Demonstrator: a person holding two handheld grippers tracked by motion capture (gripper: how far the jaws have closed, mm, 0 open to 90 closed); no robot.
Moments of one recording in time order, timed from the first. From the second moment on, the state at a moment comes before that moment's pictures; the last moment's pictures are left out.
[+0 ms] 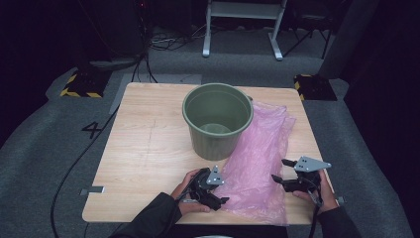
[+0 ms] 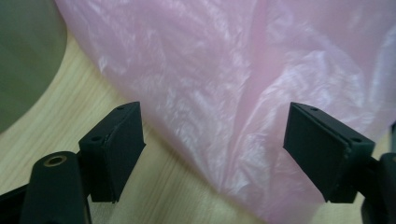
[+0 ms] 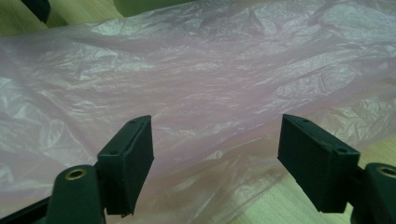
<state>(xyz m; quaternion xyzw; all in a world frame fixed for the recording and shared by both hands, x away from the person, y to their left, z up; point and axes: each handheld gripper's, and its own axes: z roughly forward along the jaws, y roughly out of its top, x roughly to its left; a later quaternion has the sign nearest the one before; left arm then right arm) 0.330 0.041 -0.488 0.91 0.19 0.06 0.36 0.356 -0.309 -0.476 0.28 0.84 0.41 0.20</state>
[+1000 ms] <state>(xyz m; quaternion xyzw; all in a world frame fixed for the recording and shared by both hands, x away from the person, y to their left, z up) 0.375 0.110 -0.498 0.90 0.26 0.10 0.35 0.370 -0.299 -0.488 0.29 0.85 0.40 0.18</state>
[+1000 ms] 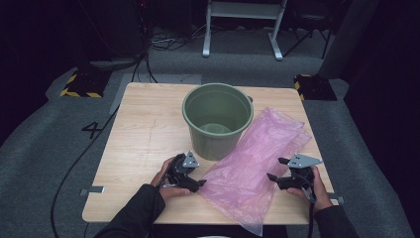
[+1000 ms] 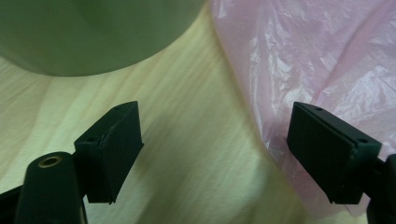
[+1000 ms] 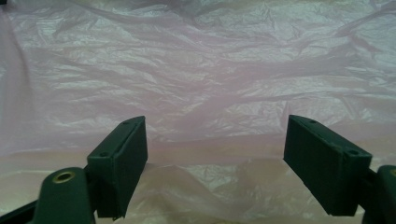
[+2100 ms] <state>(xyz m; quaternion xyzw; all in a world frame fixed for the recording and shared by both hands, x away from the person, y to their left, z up) 0.396 0.152 -0.471 0.84 0.33 0.16 0.40 0.367 -0.276 -0.485 0.26 0.86 0.41 0.16</state>
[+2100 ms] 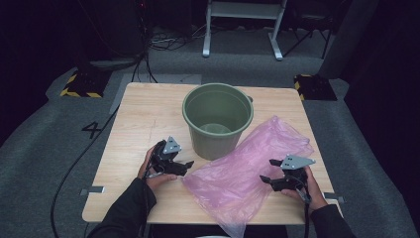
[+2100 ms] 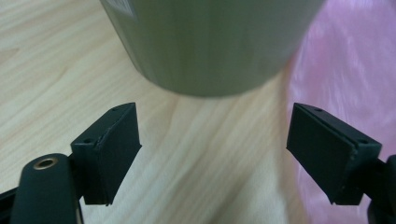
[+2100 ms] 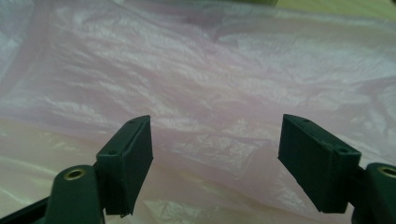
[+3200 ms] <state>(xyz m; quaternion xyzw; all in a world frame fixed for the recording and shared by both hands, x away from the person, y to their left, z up) 0.442 0.111 -0.460 0.84 0.33 0.16 0.40 0.354 -0.253 -0.490 0.18 0.88 0.42 0.14</state>
